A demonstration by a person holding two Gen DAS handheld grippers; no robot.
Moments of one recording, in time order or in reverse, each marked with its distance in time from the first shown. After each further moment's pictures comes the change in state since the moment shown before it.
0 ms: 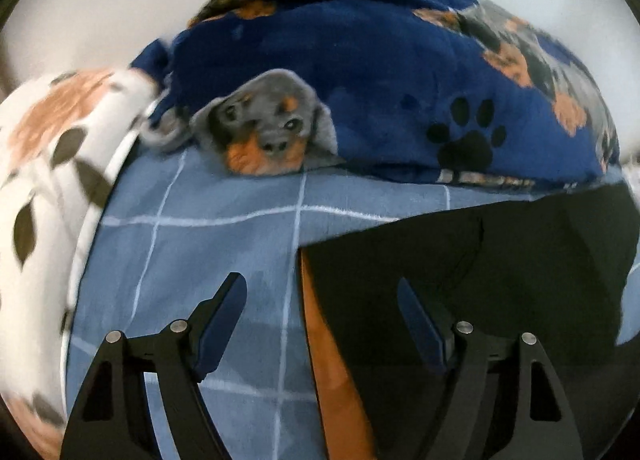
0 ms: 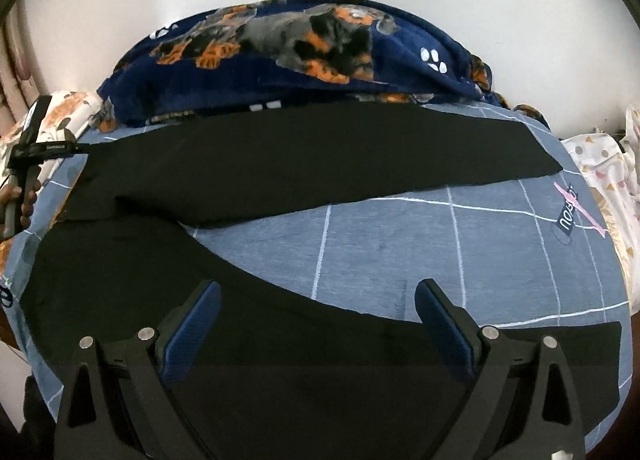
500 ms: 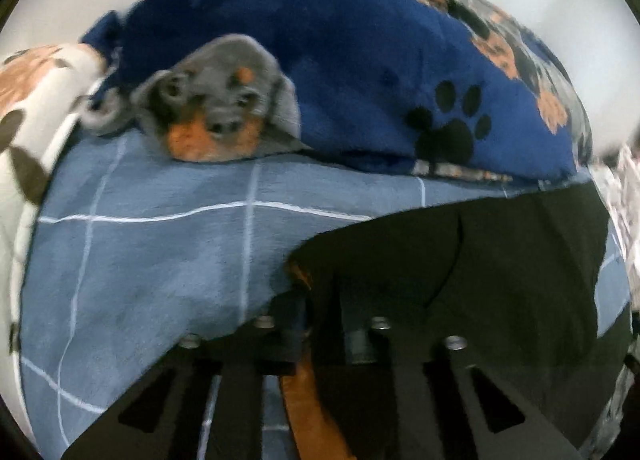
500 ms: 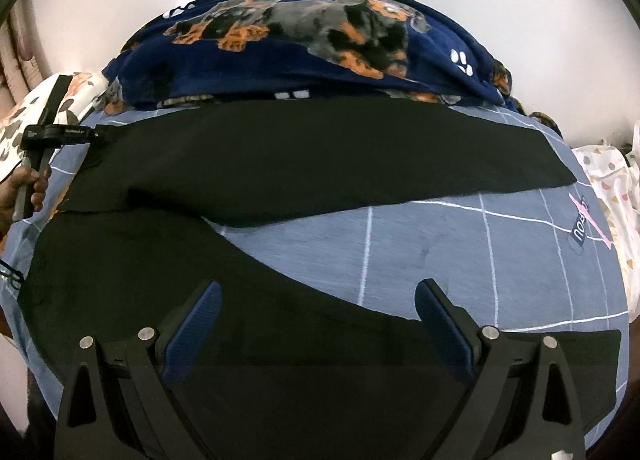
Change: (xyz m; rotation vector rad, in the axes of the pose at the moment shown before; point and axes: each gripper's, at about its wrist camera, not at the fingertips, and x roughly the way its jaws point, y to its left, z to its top) left arm 0.018 0.010 -0.004 -0.043 0.032 -0.167; right arm 0.007 0.041 0.008 -0.036 0.038 -0.009
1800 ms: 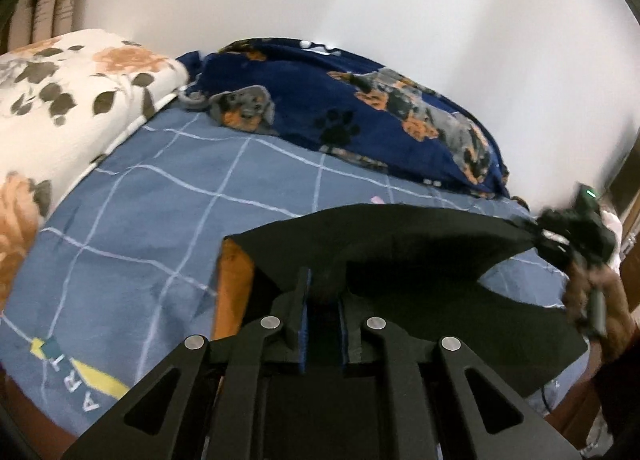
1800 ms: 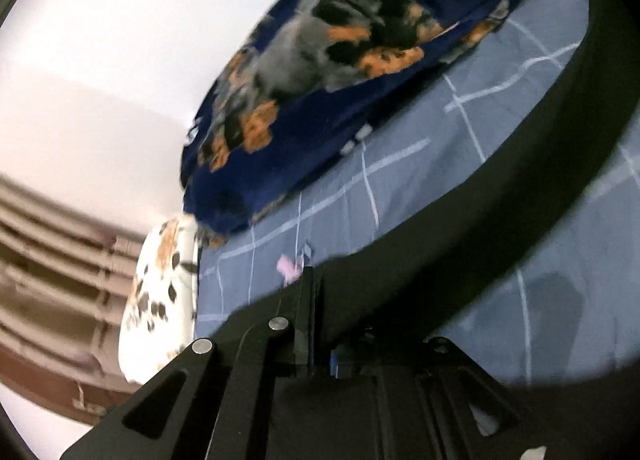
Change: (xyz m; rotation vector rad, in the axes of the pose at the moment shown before) left arm -0.192 -0.089 -0.200 -0.143 -0.281 -0.034; right arm 0.044 -0.029 0.072 0.581 0.029 0.605
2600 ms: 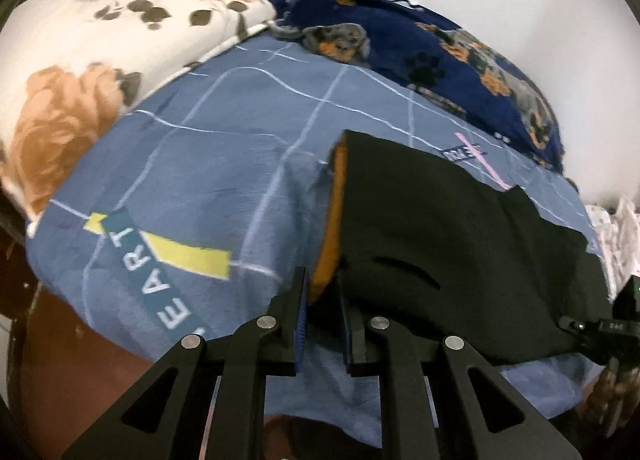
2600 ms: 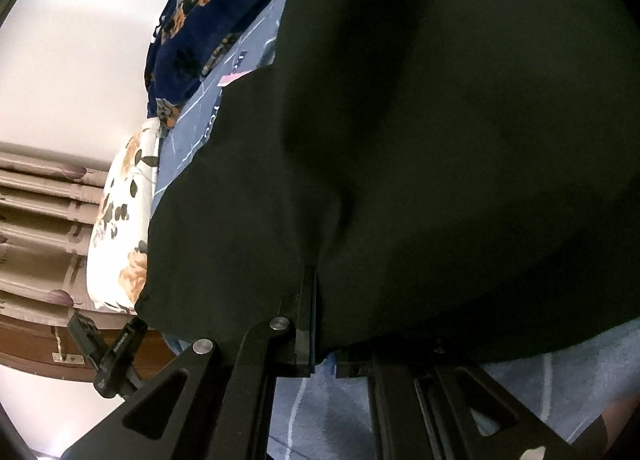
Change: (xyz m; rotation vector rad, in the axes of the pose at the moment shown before) left arm -0.022 0.061 -0.076 -0.115 0.124 0.212; right arm -0.013 -0.055 -0.183 0.061 0.201 -0.100
